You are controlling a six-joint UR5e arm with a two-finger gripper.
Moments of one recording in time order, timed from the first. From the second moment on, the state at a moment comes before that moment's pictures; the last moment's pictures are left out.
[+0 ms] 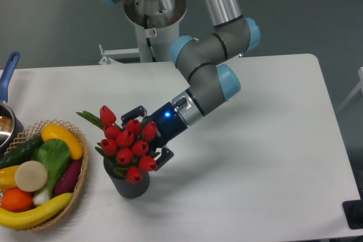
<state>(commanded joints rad) 2.52 -2.01 -1.86 -0.78 0.29 1.51</state>
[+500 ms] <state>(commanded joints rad) 2.53 -2.00 -1.87 -0.78 0.26 1.50</state>
